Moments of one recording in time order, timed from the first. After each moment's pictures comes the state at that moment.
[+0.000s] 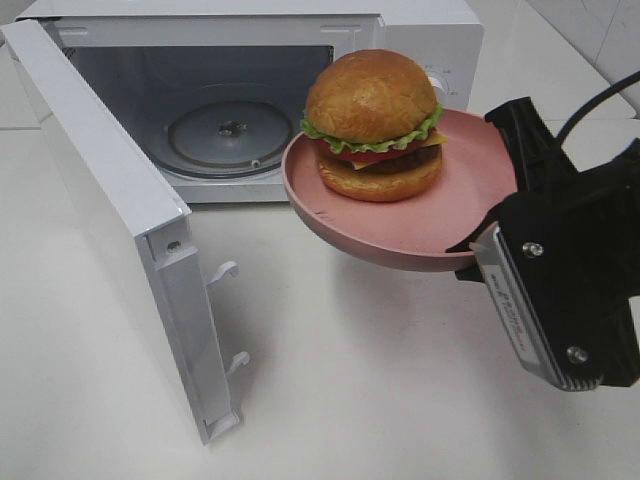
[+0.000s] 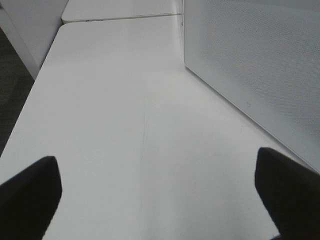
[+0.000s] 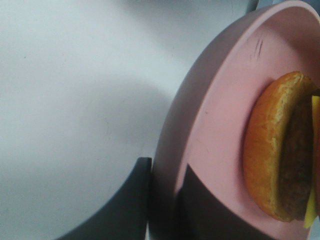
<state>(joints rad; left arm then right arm) 0.11 0.00 -0.52 -0.09 1.09 0.16 0.60 1.09 -0.60 0.06 0.34 -1.49</state>
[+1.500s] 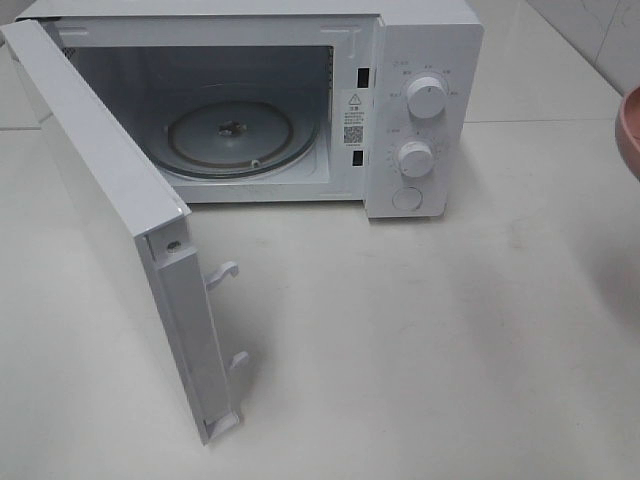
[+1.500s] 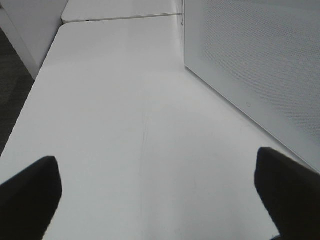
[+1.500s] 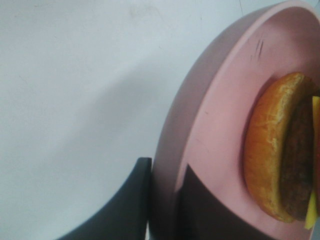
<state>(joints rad) 0.11 0.00 -0.52 -0.09 1.09 0.16 0.60 0.83 -0.50 -0.84 0.85 -0.08</state>
